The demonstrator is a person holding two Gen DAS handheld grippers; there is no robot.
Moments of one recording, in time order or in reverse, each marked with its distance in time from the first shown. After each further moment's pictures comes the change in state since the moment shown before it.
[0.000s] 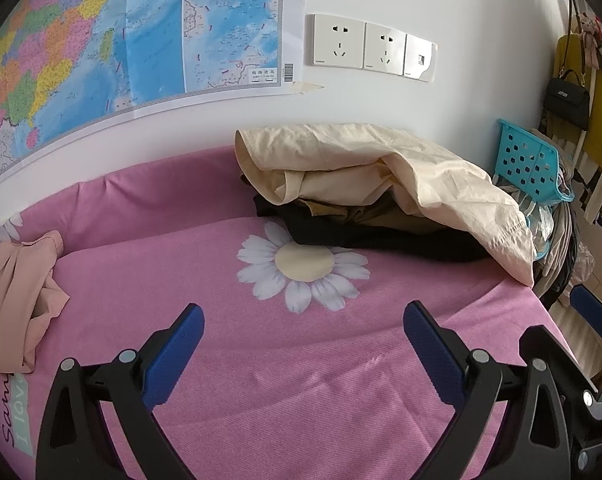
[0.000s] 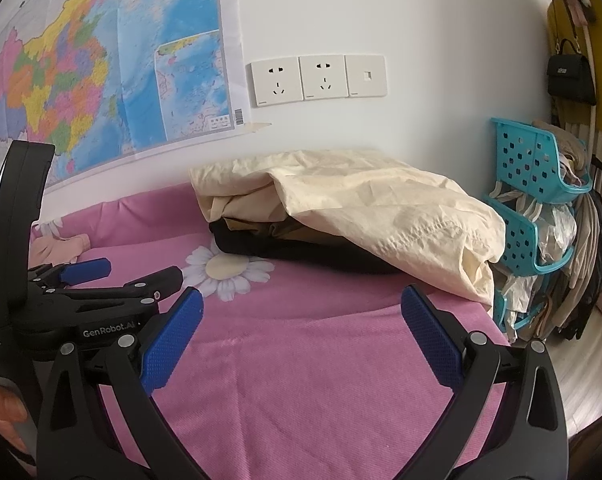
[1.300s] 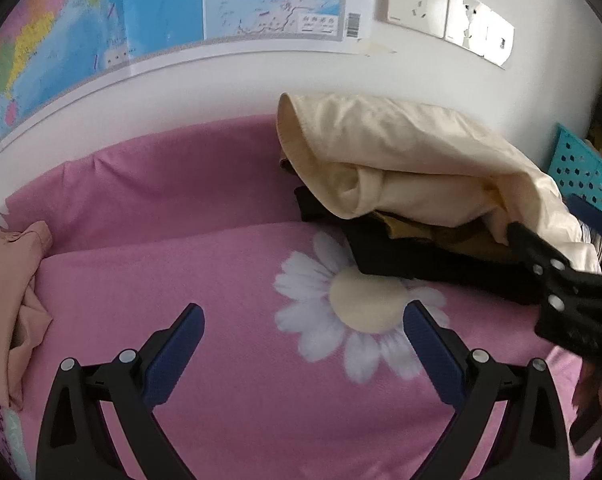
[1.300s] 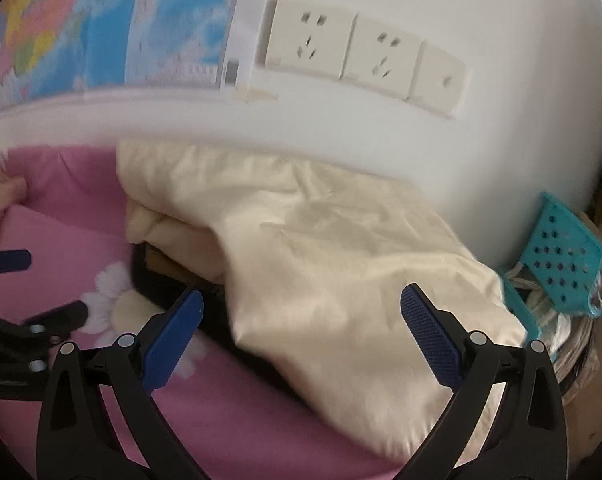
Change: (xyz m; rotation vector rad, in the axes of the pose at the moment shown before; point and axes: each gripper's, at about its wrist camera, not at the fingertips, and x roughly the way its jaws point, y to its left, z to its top) left arm 0.095 0.046 0.041 -0.083 0.124 0.069; right arm 0.164 0.008 0.077 -0.326 0.128 -0.057
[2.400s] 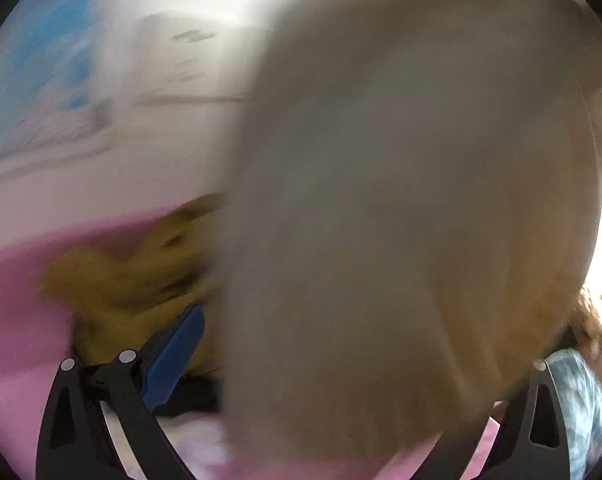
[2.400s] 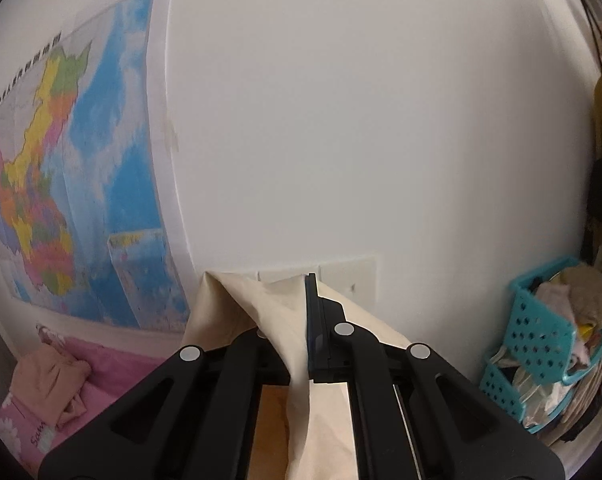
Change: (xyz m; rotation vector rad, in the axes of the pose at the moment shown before) left arm 0.006 -0.107 0.063 0.230 -0.238 -0.535; right arm -0.143 -0.187 0.171 0.279 -0.343 0.144
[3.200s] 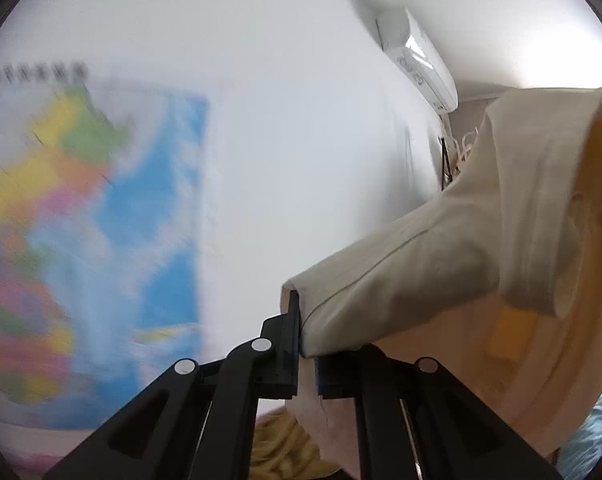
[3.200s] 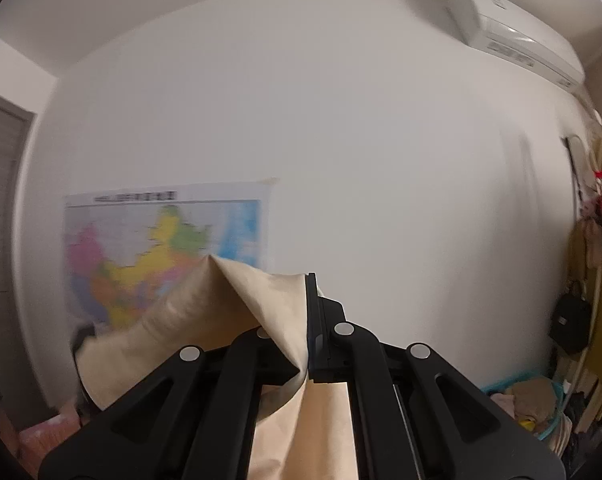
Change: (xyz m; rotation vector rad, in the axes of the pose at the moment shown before) left arm -0.359 -0.015 0.142 0.188 -0.537 0.151; right arm -0.329 0.050 0.109 -0.122 -0.385 0.143
